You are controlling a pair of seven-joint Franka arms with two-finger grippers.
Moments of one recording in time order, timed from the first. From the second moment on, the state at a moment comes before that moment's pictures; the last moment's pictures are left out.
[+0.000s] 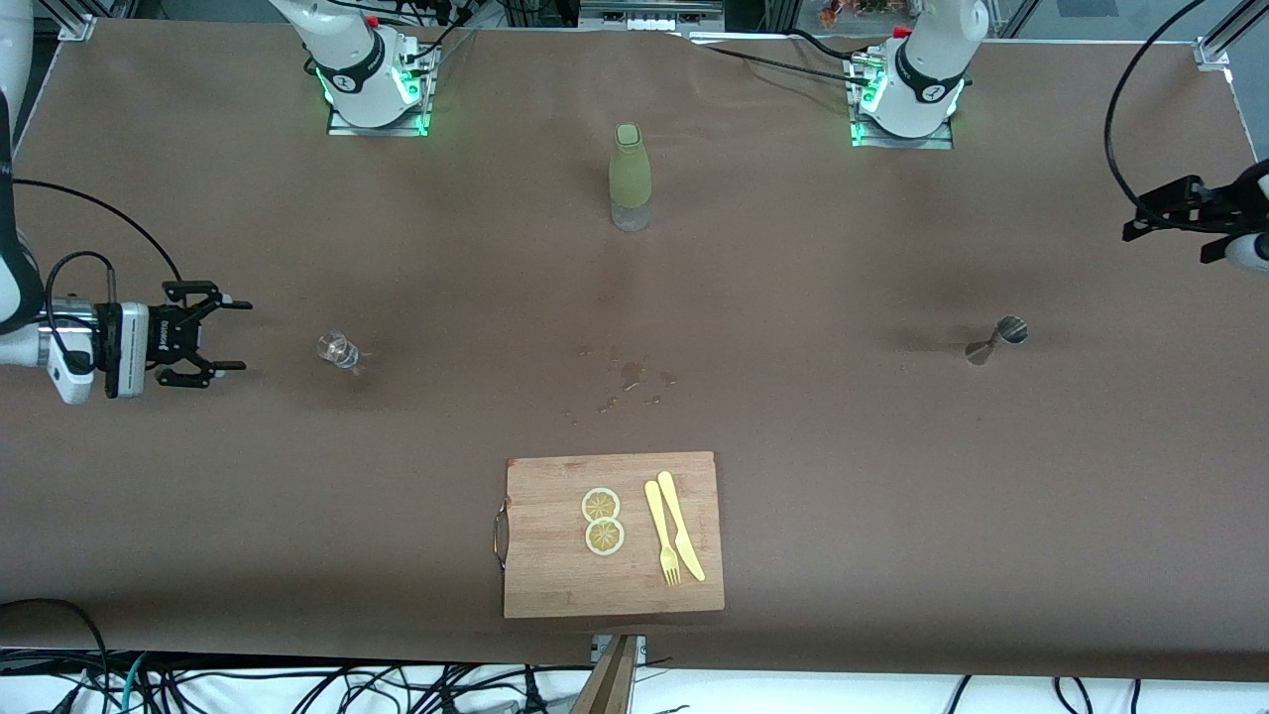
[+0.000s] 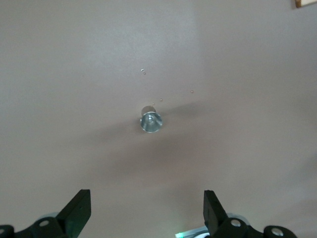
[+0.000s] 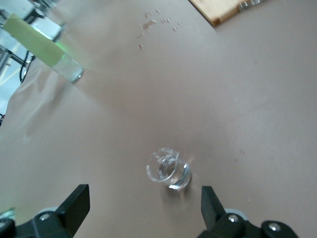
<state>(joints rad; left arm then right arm) 0.22 0.01 0.01 -1.72 -0.06 1.57 0.51 -0.32 0.58 -0.05 -1.67 0.67 1.63 -1.84</state>
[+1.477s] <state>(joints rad) 0.68 0.49 0.01 -1.73 -0.53 1.71 1.81 -0.32 0.82 -0.04 -1.65 0.91 1.62 -2.36</state>
